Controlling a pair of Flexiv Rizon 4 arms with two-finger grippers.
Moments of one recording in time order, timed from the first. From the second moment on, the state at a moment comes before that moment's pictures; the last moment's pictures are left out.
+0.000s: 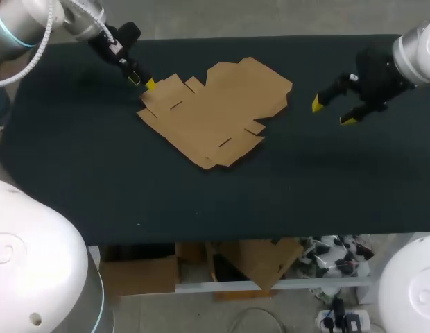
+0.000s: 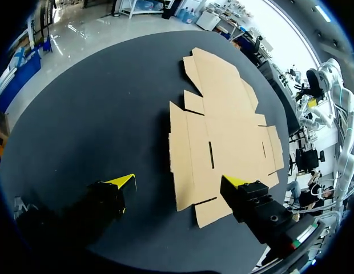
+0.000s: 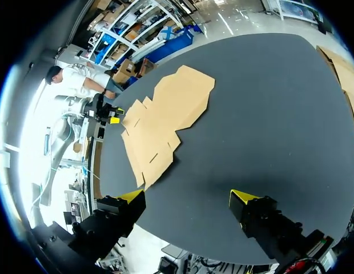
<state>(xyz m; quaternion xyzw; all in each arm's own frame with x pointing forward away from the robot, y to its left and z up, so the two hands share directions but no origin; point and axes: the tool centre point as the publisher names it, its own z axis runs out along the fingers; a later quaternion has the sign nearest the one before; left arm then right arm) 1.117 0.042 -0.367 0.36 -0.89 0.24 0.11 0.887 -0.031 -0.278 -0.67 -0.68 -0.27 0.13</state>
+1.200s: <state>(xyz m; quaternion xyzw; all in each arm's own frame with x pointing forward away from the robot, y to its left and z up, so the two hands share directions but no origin) 1.104 0.025 -0.389 0.35 -0.89 0.21 0.17 0.887 -0.031 -0.278 -0.67 -0.68 -0.27 0.13</state>
